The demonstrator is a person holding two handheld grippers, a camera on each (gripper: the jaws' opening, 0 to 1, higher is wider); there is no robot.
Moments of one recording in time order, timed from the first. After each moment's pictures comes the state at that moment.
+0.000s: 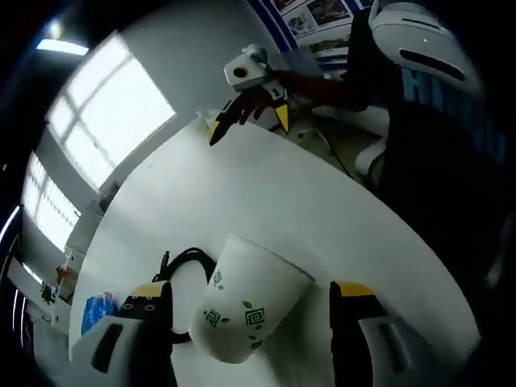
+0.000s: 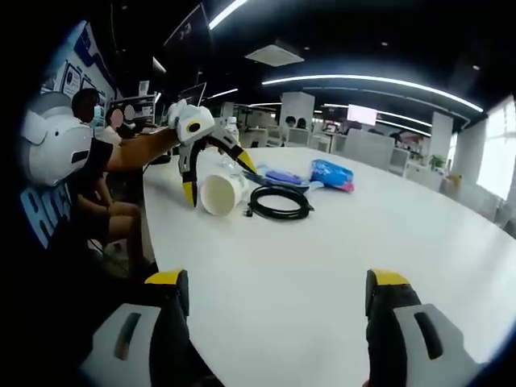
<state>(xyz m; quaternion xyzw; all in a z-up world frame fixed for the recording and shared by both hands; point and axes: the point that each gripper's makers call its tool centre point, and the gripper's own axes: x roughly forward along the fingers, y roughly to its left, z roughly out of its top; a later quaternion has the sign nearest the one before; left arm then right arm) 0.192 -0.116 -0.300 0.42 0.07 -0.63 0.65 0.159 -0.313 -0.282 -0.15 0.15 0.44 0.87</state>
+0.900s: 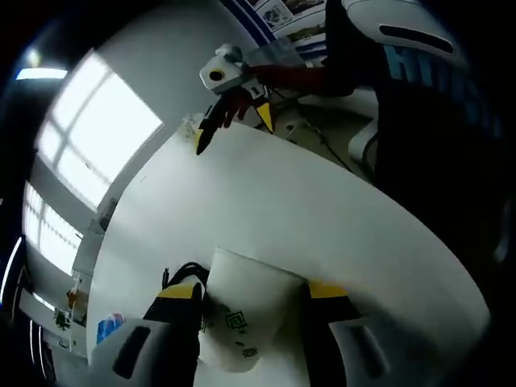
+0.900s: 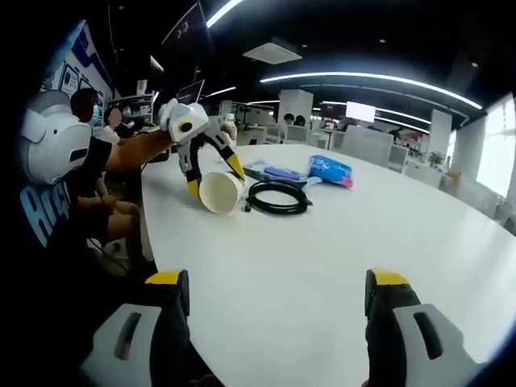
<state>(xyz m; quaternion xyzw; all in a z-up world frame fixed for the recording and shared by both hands) 0.182 -0.127 -0.301 0.47 0.03 -0.63 0.61 0.159 -0.314 -0.288 -0.15 0.16 0.44 0.87</state>
